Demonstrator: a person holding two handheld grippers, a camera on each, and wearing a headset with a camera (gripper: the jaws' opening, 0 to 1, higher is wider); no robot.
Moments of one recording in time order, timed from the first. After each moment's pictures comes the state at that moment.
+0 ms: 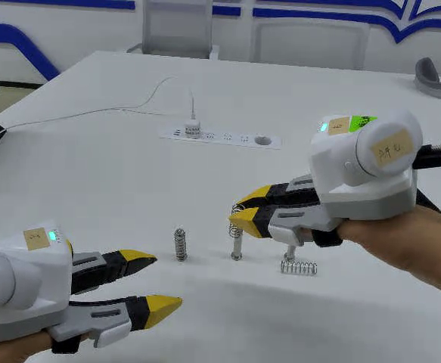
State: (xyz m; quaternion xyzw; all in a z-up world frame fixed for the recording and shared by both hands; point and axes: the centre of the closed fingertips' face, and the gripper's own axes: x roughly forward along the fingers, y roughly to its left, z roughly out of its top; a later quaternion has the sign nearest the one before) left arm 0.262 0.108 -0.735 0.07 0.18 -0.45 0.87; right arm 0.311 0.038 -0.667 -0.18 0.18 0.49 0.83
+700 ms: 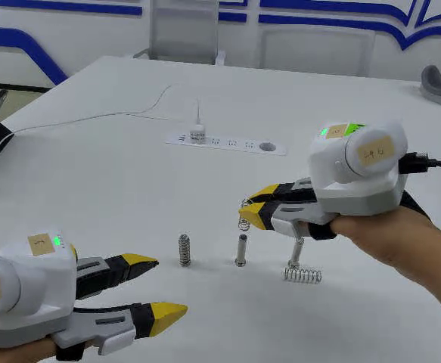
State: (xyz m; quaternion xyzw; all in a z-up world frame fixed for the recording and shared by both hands) left arm 0.262 0.108 -0.734 0.07 0.18 -0.44 0.88; right arm 0.345 0.030 -0.685 -0.16 0.20 0.46 0.85
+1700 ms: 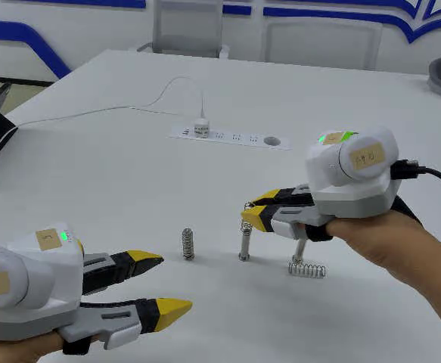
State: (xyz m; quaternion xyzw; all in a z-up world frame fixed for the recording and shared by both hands) left arm 0.263 0.109 -0.740 0.07 0.18 -0.45 0.87; right arm 0.349 0.029 -0.703 -0.14 0.22 0.46 0.85
